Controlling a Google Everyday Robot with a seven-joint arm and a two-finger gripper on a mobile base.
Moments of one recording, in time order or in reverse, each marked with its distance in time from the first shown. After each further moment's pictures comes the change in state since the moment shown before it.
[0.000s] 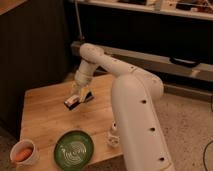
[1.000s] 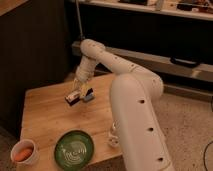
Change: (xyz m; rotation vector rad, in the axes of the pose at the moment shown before) arm 0.036 -0.005 -0.003 0.135 0.044 0.110
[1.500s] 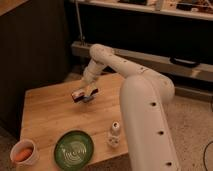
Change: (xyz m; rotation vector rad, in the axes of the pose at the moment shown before) arm 0.041 -0.029 0.003 0.085 0.041 0.107
